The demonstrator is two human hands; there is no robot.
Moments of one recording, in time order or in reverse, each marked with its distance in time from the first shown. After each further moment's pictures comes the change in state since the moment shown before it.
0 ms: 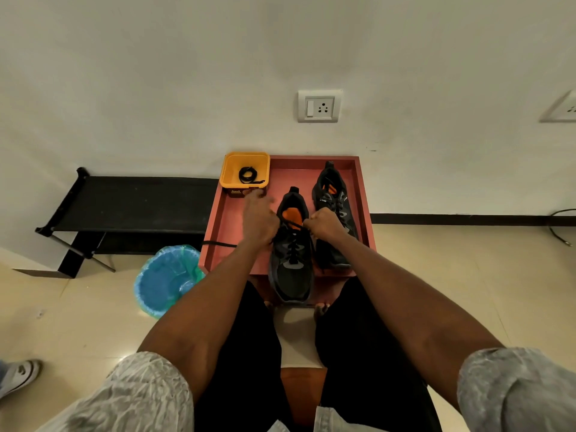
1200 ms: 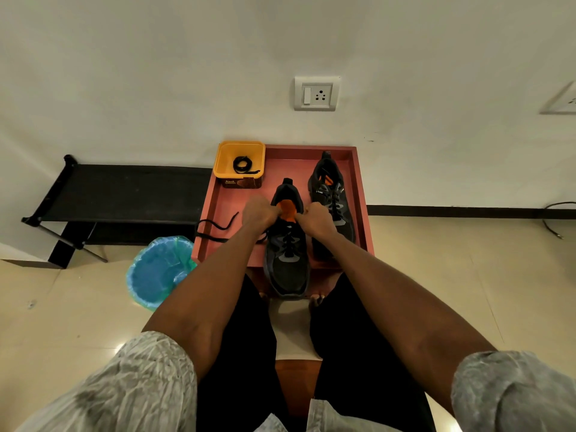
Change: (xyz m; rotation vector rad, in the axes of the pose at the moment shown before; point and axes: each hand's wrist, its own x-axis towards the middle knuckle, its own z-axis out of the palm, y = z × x) left_hand 0.007 0.009 0.009 -0.228 -0.289 -0.384; right_hand 0.002 0.004 0.019 0.014 0.113 -0.007
